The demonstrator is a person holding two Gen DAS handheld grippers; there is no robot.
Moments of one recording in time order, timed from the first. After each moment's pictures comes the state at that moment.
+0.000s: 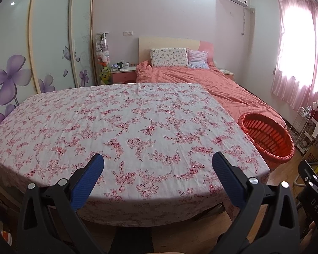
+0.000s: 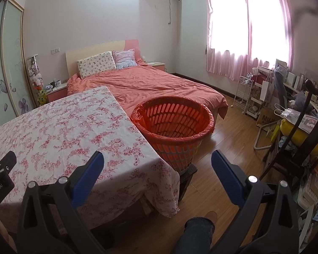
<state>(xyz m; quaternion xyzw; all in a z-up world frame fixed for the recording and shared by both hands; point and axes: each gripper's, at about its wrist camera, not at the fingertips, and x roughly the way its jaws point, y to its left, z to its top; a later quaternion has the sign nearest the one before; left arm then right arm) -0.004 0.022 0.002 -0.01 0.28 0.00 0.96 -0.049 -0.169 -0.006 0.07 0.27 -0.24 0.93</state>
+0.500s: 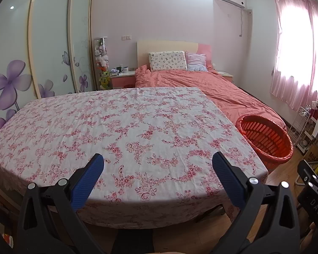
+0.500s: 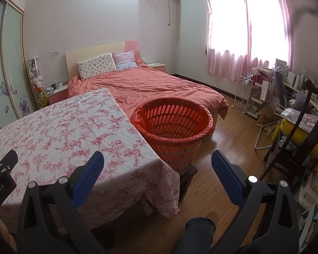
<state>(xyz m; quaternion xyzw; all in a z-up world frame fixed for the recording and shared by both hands) -0.009 0.016 0.007 0.00 0.27 0.00 0.96 -0.054 -0.168 -0.005 0.08 0.27 -0.24 0.93</state>
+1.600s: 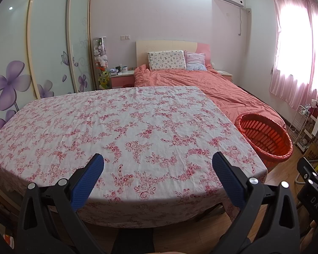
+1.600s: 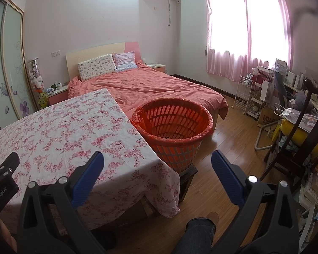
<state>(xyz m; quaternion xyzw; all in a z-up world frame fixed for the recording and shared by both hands) -0.009 0.013 0.006 0.00 0.27 0.00 0.96 -0.054 -0.168 -0.003 0.08 0.27 -0.24 0.93</state>
